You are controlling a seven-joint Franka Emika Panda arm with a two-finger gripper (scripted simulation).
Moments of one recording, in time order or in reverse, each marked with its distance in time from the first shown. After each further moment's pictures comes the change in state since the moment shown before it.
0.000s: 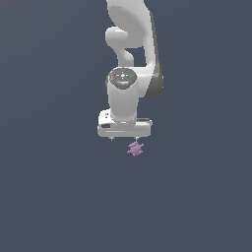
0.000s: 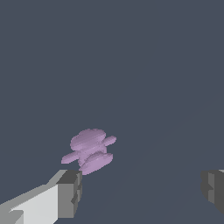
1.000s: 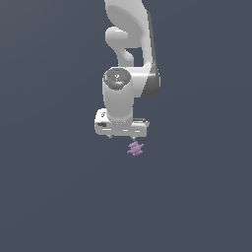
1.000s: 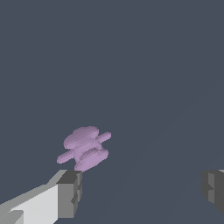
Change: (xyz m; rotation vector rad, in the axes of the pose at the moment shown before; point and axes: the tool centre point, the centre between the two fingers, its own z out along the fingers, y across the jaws) arm -0.007 0.010 0.002 0.015 -0.023 0.086
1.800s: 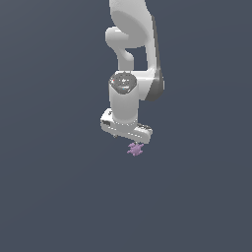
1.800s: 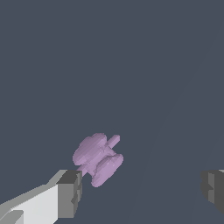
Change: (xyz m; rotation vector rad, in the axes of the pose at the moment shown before) arm -0.002 -0.016 0.014 0.001 0.005 0.270
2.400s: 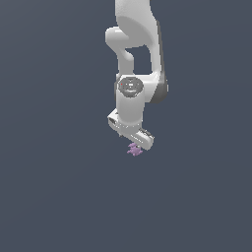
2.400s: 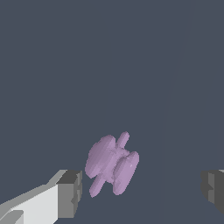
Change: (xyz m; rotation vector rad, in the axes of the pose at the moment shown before) arm -0.007 -0.016 0.015 0.001 0.007 0.297
